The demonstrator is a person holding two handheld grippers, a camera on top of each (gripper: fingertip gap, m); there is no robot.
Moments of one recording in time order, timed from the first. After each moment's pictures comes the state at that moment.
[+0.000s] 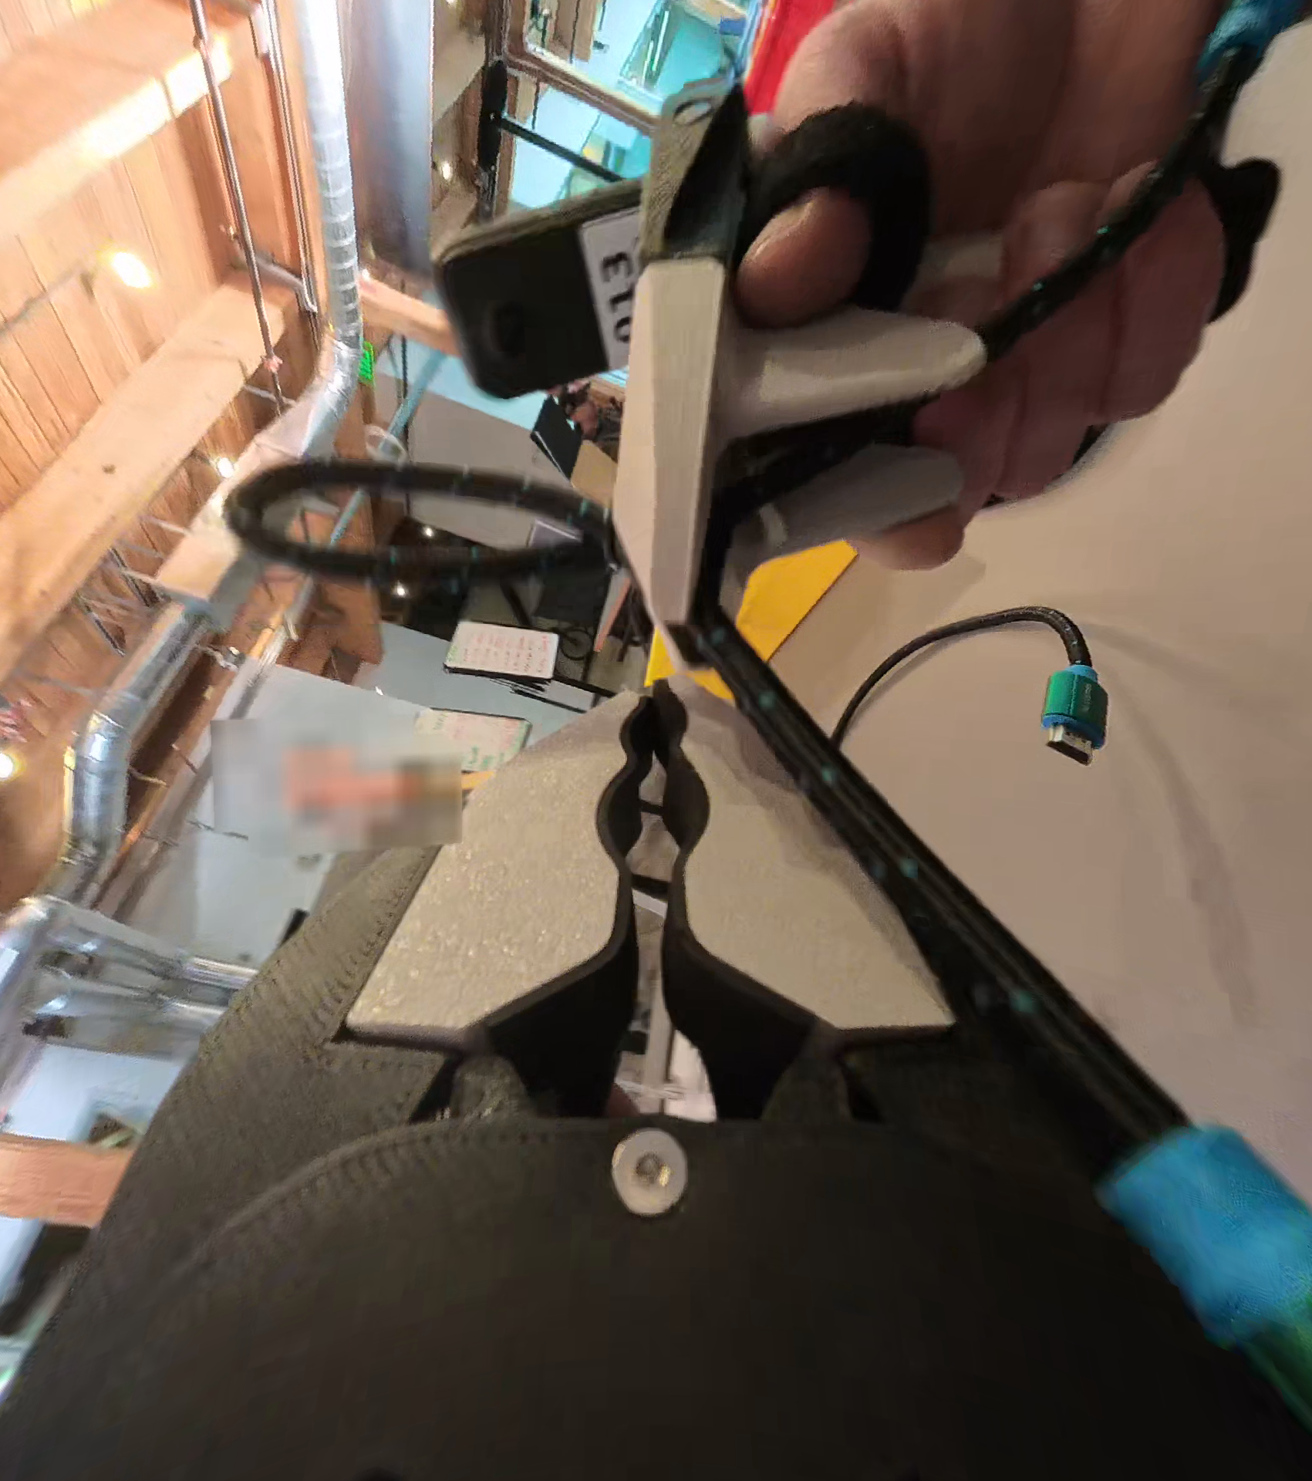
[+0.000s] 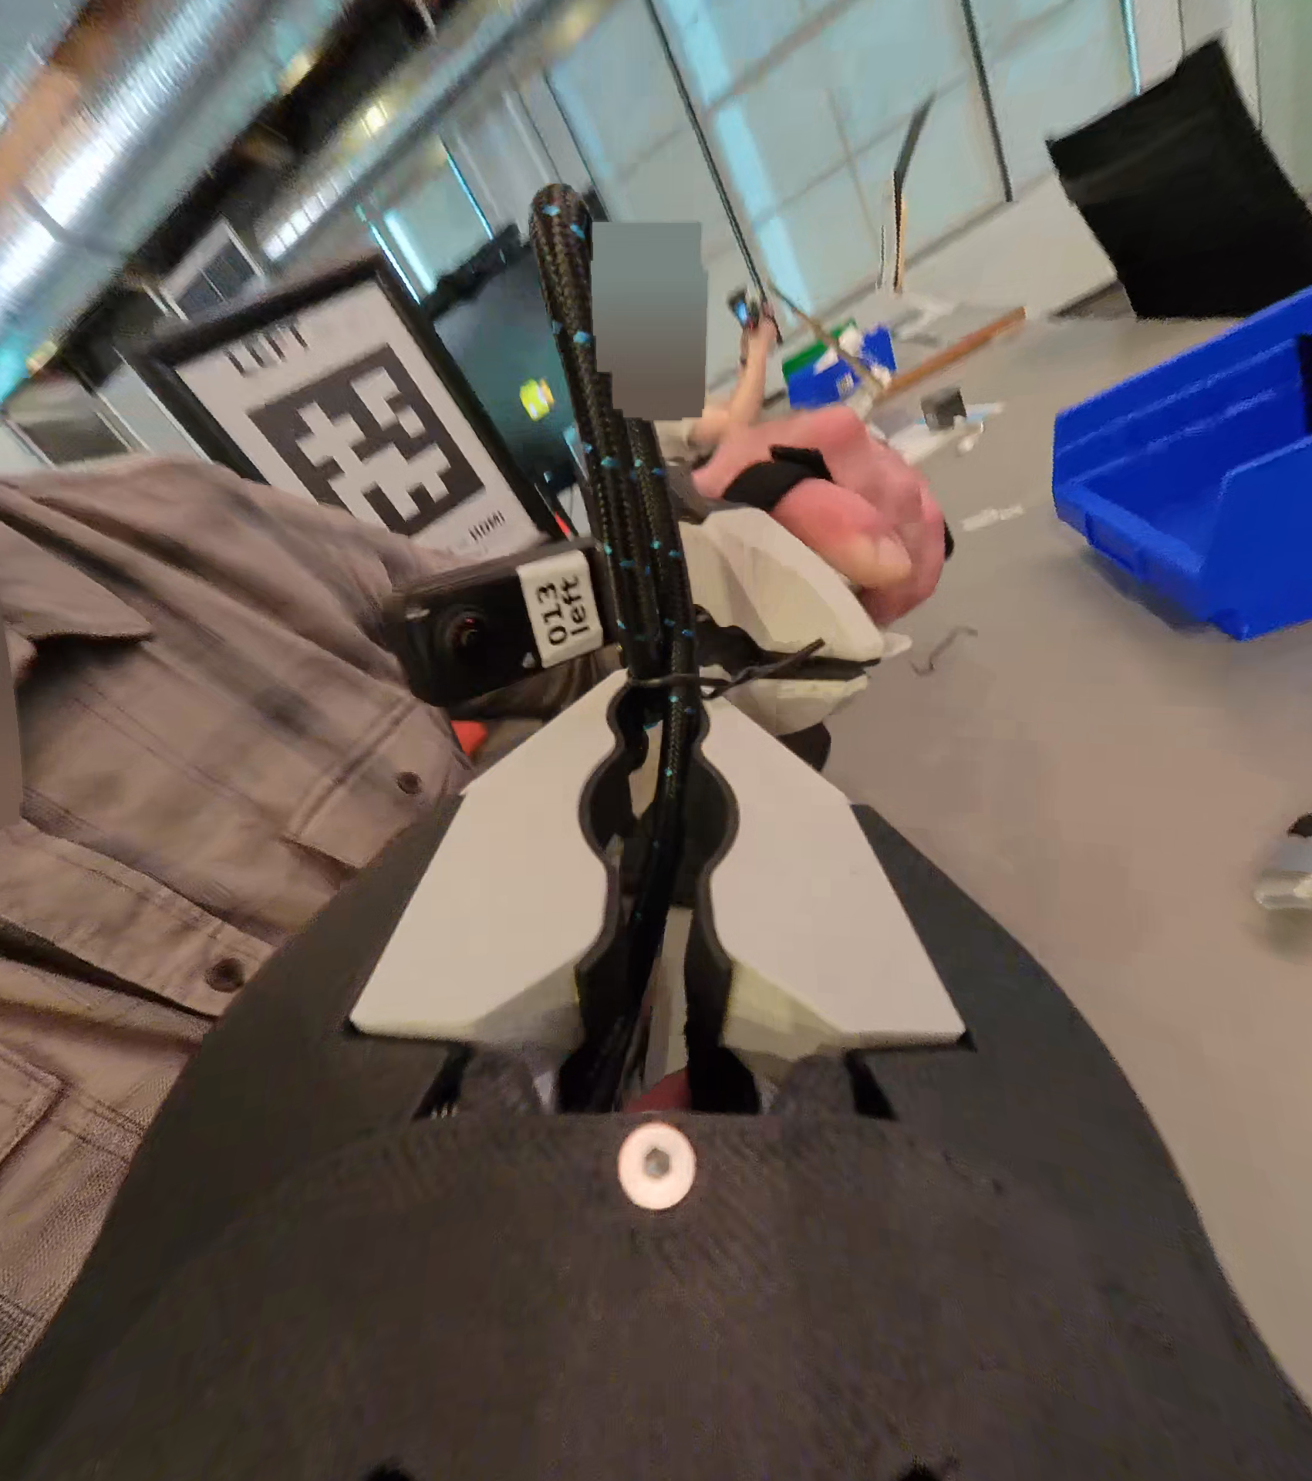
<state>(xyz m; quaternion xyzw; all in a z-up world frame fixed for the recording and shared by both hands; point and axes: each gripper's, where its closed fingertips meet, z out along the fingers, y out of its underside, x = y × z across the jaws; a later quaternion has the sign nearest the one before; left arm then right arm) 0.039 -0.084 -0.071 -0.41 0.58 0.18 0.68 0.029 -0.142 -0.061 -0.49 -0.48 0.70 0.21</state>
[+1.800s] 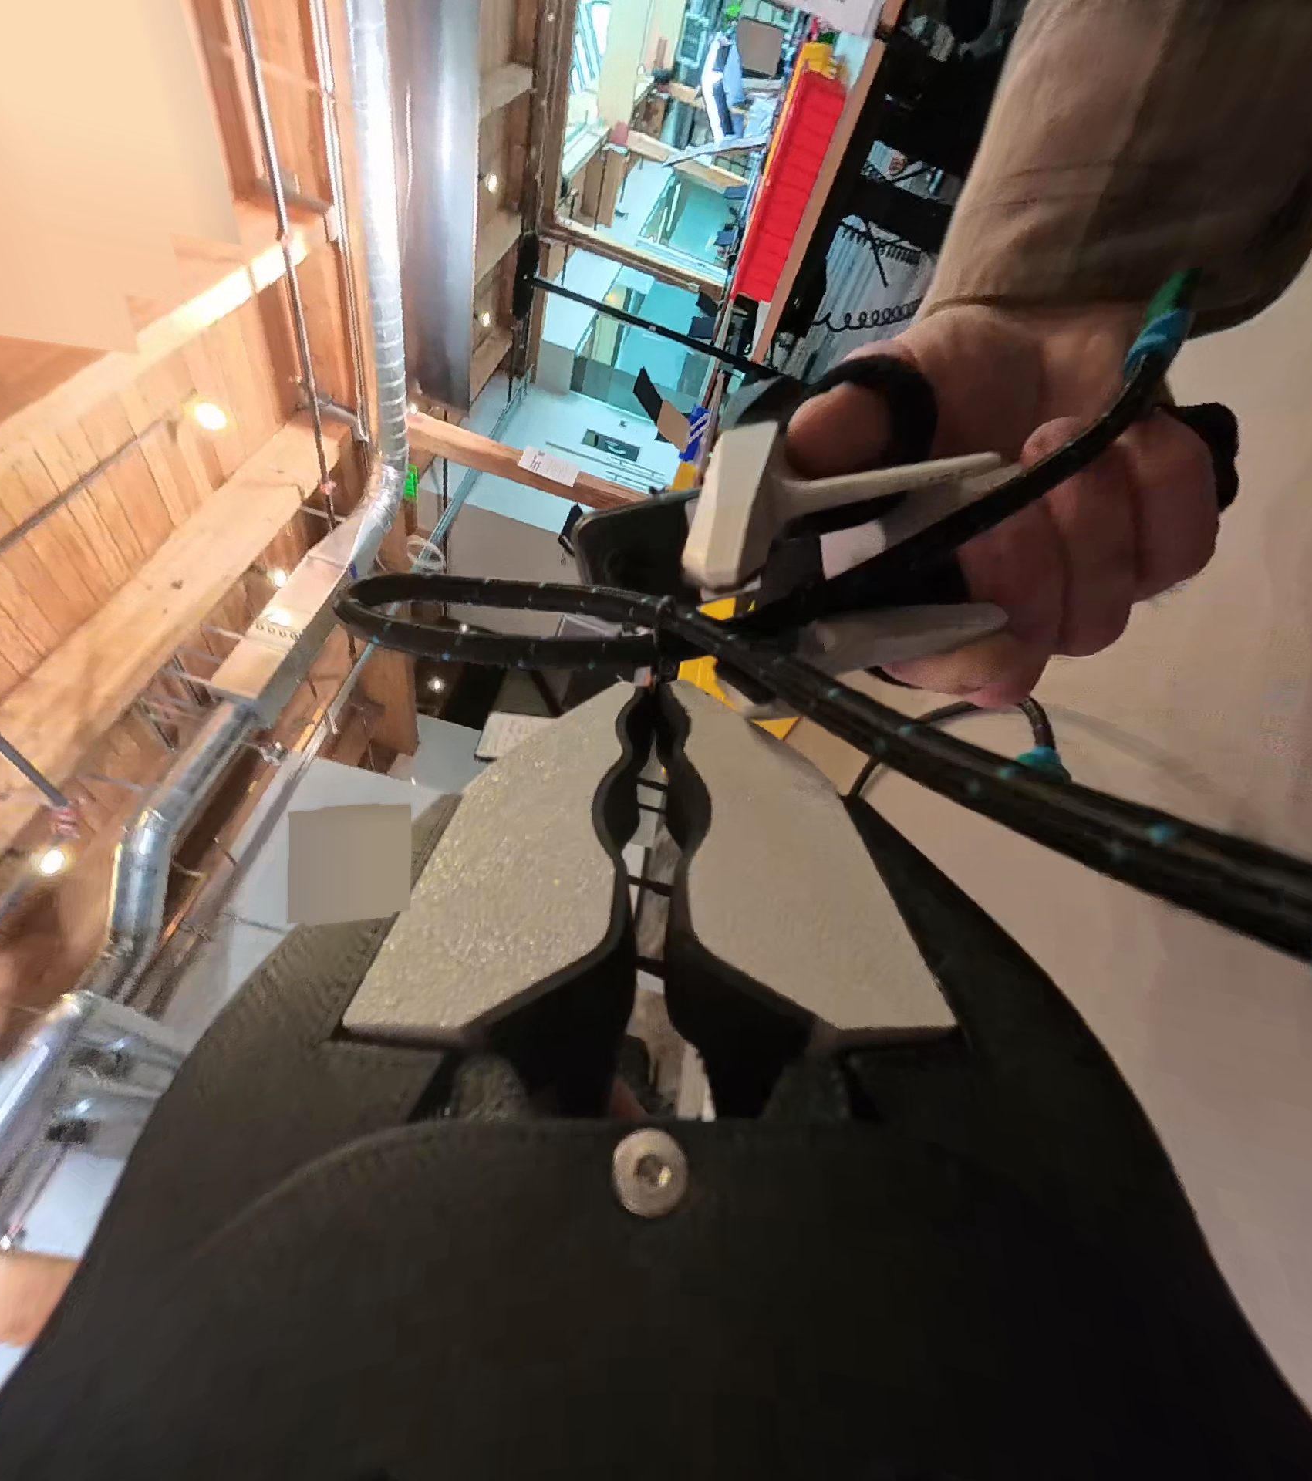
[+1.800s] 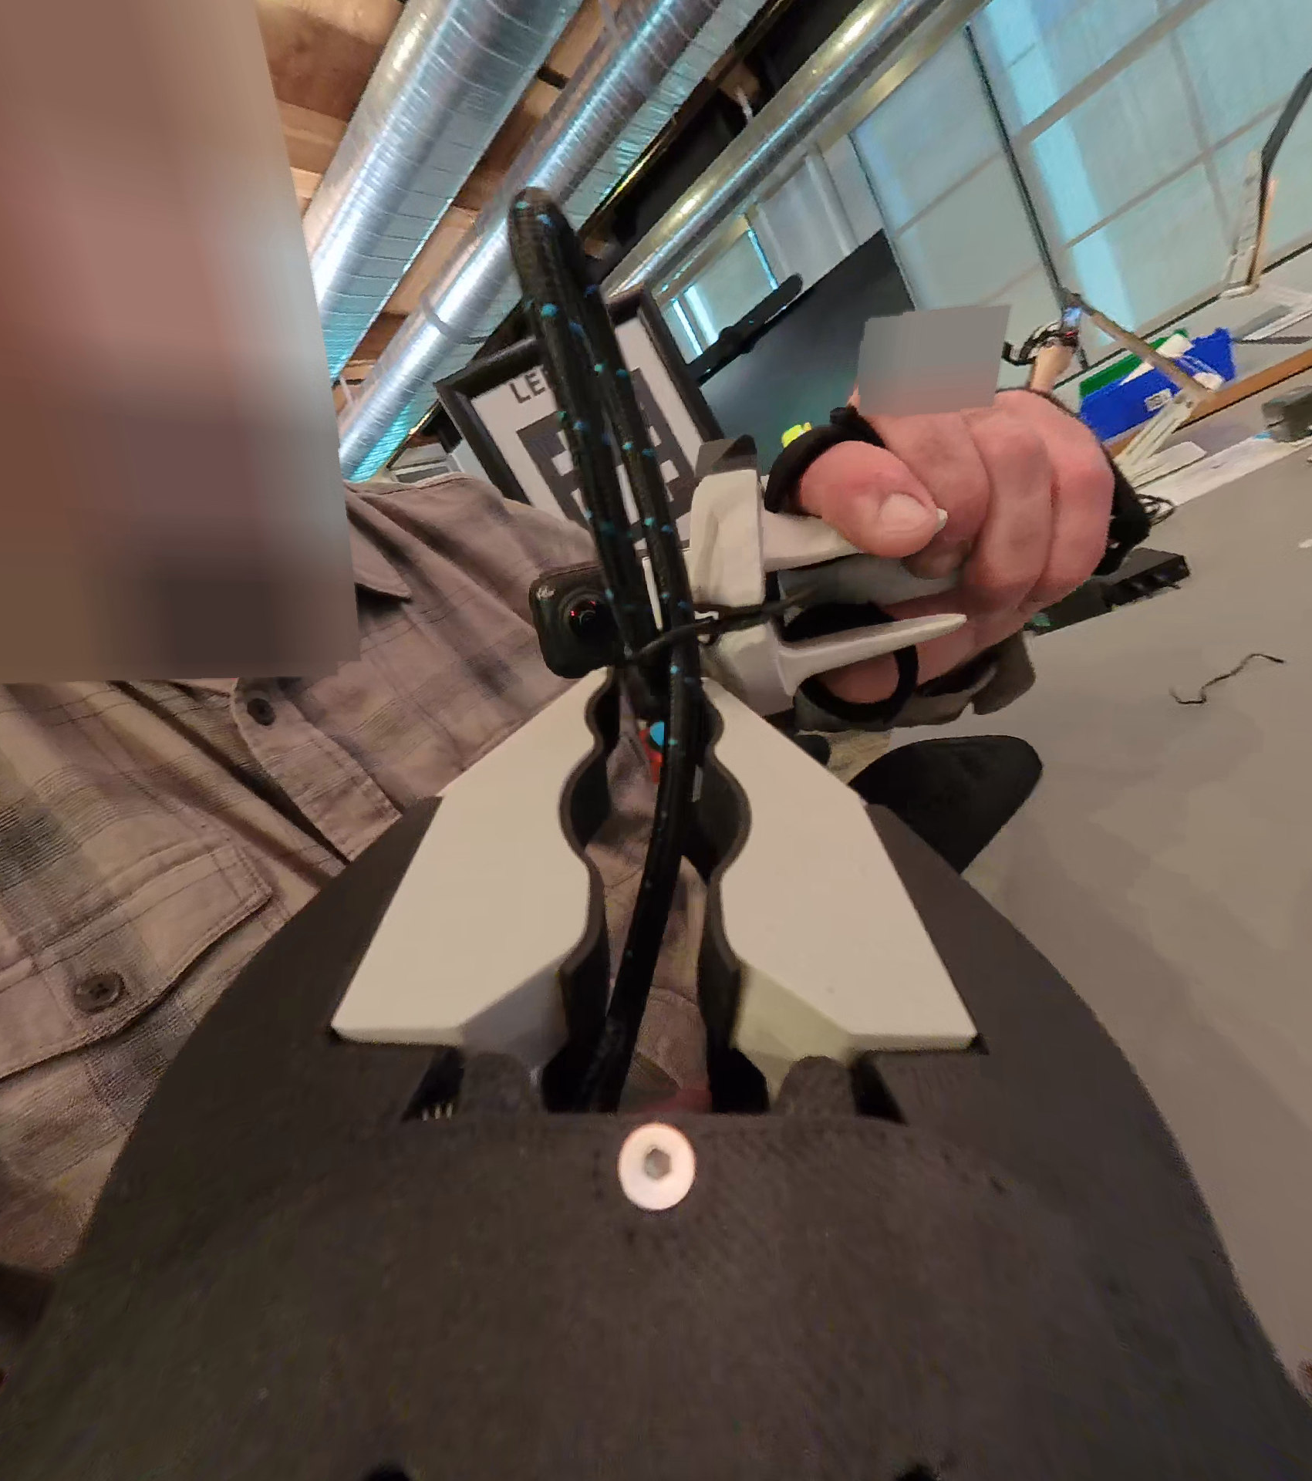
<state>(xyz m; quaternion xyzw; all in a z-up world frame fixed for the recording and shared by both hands) 0.057 -0.109 -0.068 -0.35 0.59 0.16 0.71 0.049 -0.162 -0.072 -0.37 -0.47 0.80 0.10</state>
